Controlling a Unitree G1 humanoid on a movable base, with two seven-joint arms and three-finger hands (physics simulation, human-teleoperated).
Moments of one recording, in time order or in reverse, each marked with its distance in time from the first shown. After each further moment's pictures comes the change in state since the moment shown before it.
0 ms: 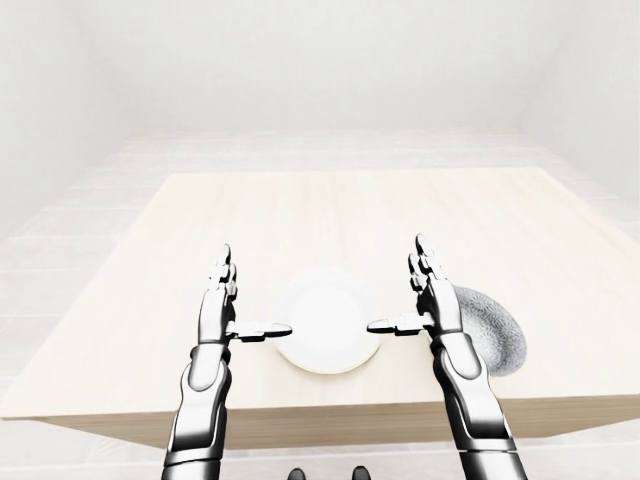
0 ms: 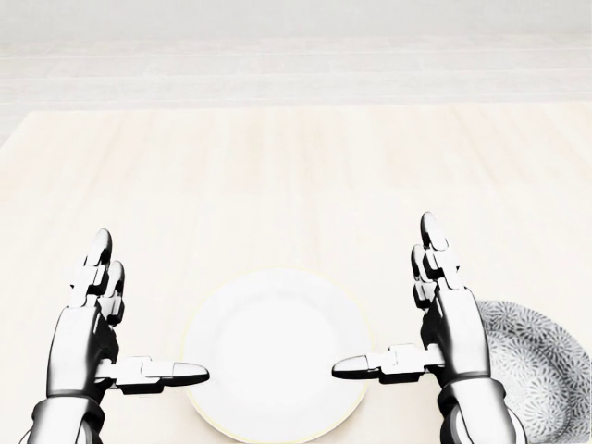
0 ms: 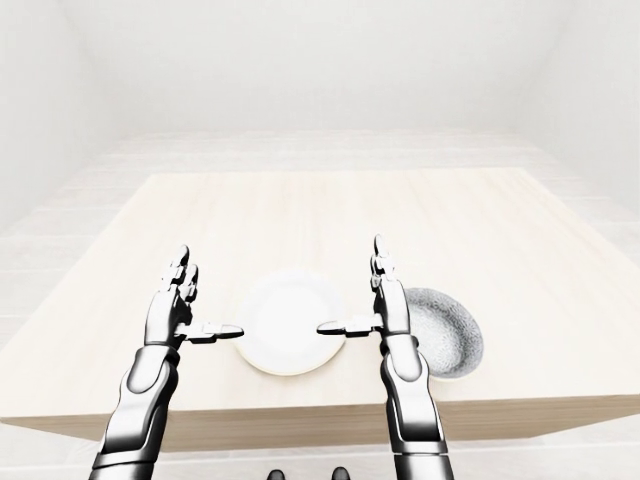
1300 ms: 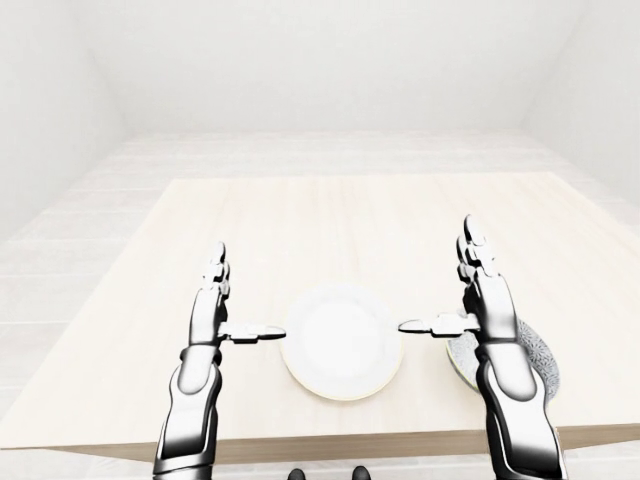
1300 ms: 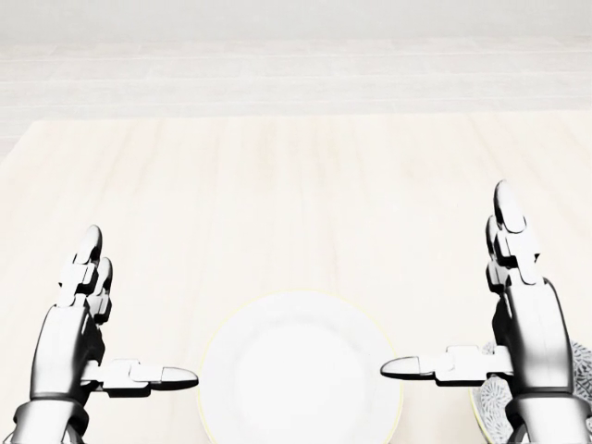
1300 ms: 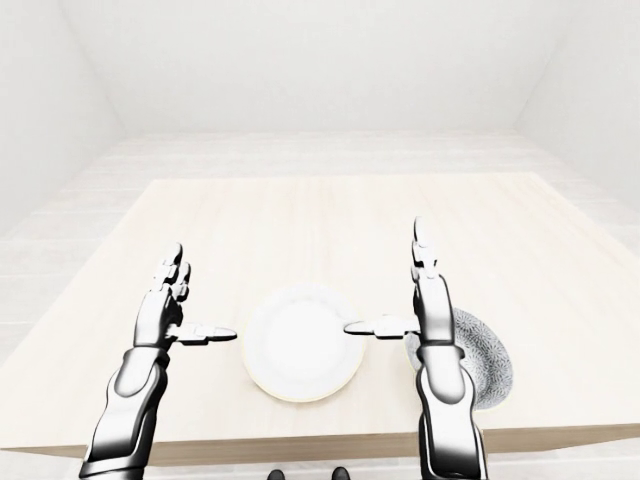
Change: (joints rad) left arm 0.021 0.019 0.021 -0.062 0.045 0.020 -0.034; right arm 0.102 -0.042 -0.087 -0.322 -0.138 0.062 0.012
